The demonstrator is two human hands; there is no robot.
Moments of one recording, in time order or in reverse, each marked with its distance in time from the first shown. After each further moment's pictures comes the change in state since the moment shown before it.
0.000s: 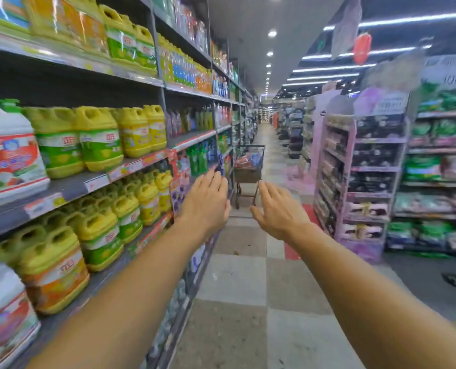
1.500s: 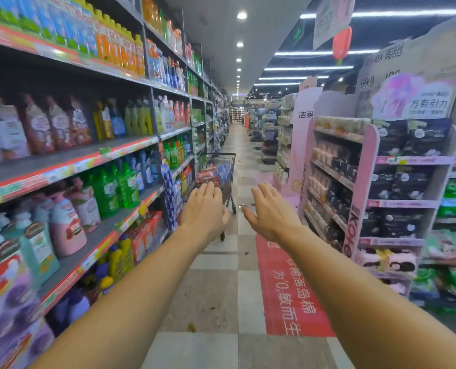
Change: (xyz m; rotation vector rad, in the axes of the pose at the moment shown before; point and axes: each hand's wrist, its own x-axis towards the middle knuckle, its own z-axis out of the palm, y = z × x) left_hand 0.675 0.045 0.523 -0.220 -0.091 -0.024; right_hand 0.607 0.422 0.345 0.060 0.002 0.137
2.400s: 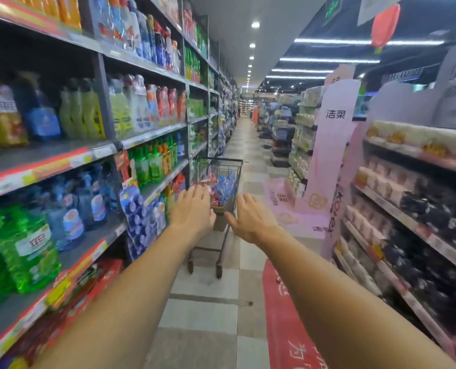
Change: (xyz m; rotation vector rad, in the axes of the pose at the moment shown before) left_hand 0.559 -0.155 0.353 0.069 -0.048 -0.084; right_hand 0.588 0.182 0.295 0.013 -0.130 -0.043
